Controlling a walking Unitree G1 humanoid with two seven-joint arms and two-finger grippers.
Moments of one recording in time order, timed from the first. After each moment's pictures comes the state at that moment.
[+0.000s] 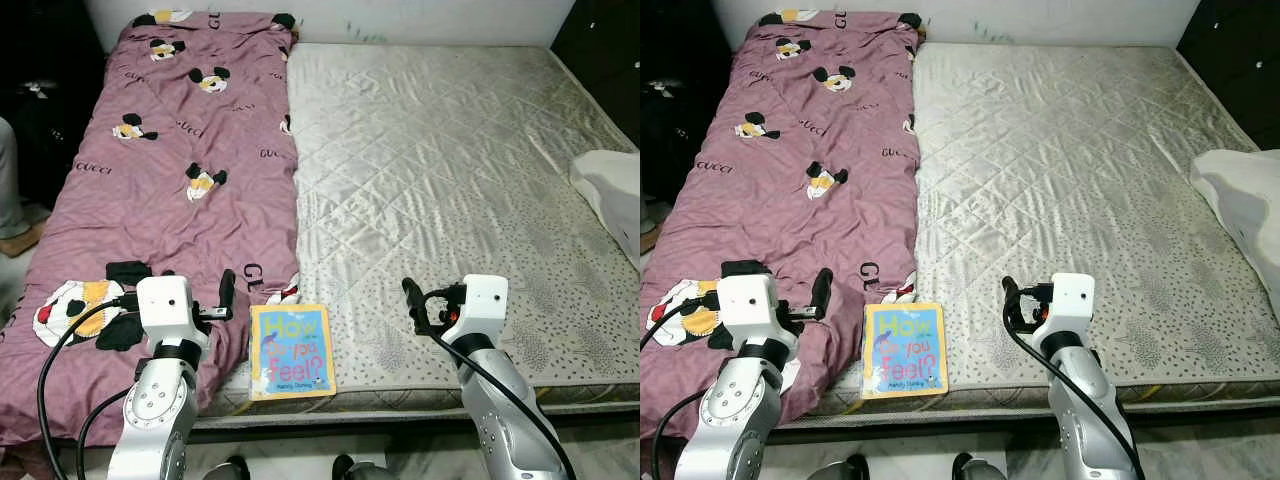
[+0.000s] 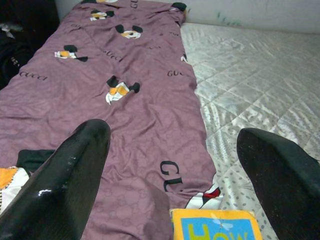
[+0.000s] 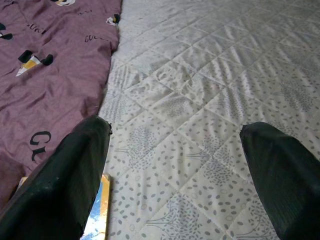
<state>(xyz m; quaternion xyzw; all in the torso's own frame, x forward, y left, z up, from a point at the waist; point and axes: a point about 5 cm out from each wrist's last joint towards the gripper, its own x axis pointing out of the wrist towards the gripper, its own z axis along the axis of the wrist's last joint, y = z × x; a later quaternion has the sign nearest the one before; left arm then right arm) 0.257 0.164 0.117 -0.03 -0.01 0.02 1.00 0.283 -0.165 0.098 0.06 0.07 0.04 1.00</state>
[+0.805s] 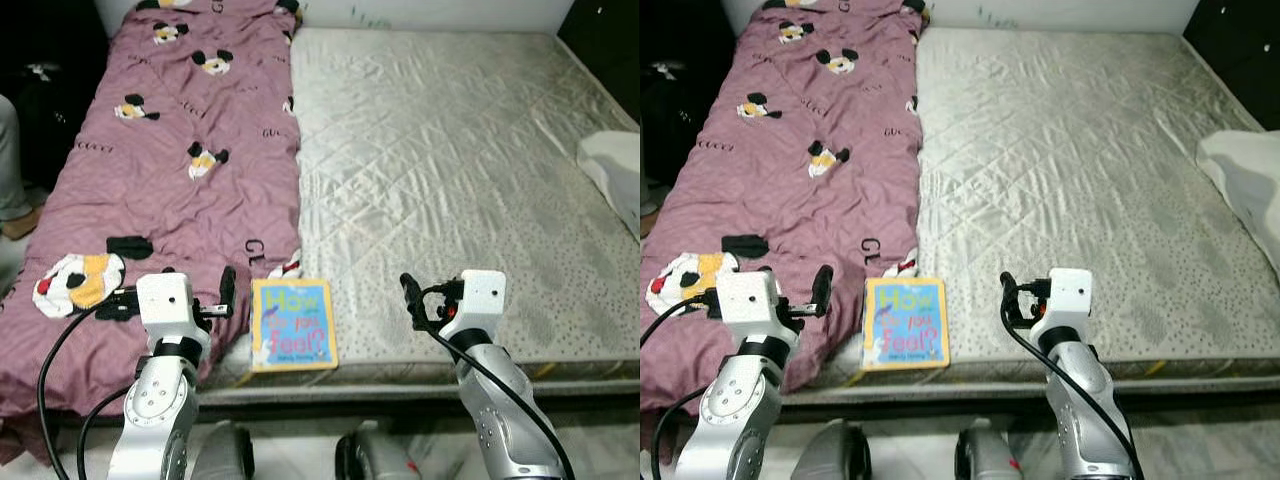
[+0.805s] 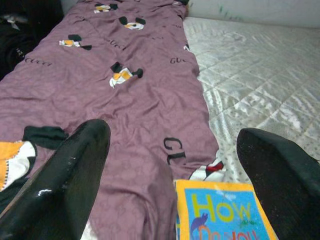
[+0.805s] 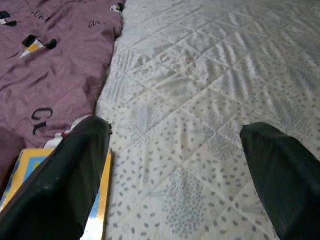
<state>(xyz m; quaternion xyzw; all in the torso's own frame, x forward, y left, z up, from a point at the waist) 0.258 0.163 0.120 -0.03 -0.01 0.02 1.00 0.287 -0.162 0.101 0.05 0.06 0.05 1.00</state>
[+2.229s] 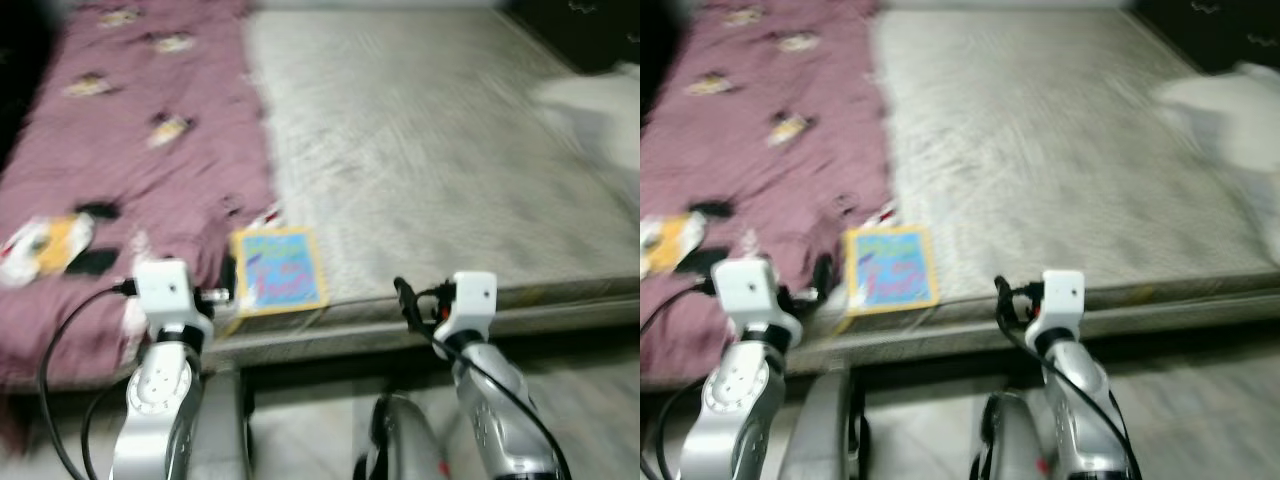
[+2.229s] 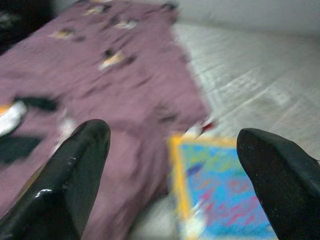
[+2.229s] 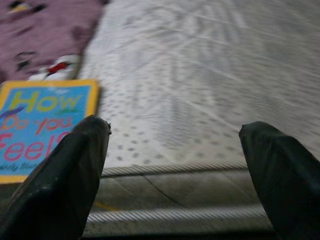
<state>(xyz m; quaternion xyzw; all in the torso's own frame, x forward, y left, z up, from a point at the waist) 0.264 0.163 0.127 -0.04 -0.03 0.04 1.00 0.297 -0.156 0.104 0.04 0.05 0.07 1.00</state>
